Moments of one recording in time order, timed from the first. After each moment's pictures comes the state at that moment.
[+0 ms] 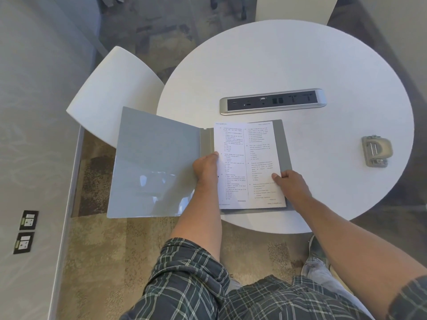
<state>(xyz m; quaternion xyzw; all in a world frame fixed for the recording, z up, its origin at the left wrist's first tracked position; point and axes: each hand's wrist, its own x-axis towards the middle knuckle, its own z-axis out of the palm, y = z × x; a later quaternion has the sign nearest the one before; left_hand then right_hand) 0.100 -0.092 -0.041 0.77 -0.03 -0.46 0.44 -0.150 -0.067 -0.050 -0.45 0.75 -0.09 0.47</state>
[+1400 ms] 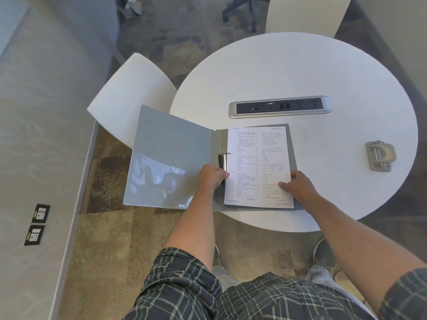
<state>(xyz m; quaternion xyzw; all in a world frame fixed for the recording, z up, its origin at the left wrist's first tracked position) 0.118 -0.049 -0.018 0.82 -0.30 -0.45 0.18 -0.155 -0.063 -0.039 -0.43 0.72 -0.12 0.53</state>
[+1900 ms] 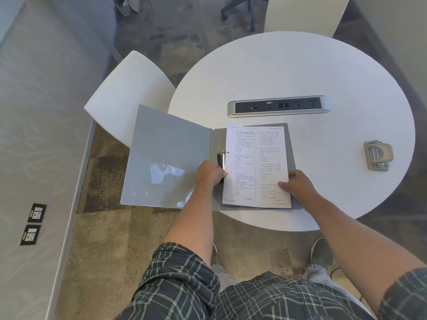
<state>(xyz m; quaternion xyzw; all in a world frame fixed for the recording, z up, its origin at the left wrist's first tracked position) 0.118 -0.059 -0.017 0.83 -0.34 -0.42 0.13 -0.159 -0.061 -0.039 -0.41 0.71 -0.15 0.55</state>
